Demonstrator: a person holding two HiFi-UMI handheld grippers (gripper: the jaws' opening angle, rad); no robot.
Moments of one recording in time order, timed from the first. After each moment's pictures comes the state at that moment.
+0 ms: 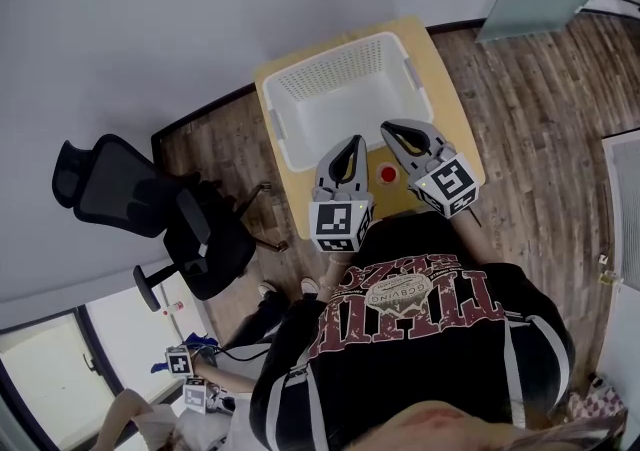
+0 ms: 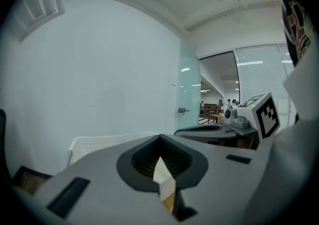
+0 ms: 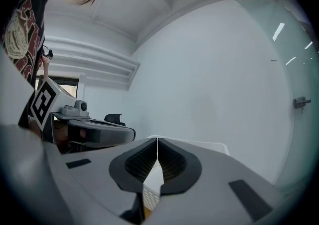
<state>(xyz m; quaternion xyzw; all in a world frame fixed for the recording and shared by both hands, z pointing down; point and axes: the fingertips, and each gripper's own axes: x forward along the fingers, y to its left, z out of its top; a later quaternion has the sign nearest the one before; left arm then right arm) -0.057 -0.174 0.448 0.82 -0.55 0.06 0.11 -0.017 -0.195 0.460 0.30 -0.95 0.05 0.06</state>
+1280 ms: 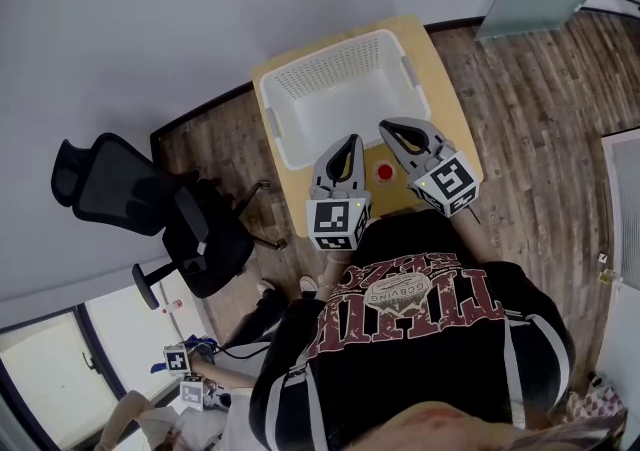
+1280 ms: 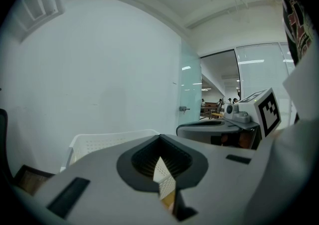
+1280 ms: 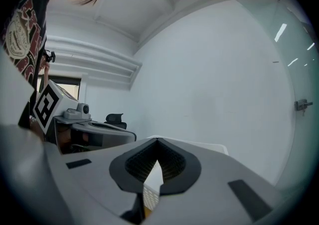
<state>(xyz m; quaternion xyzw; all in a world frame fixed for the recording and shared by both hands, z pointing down) -0.057 -0.171 0.454 0.82 -0.55 0.07 0.11 -0.014 -0.191 0.457 0.29 -0.95 0.04 0.06</state>
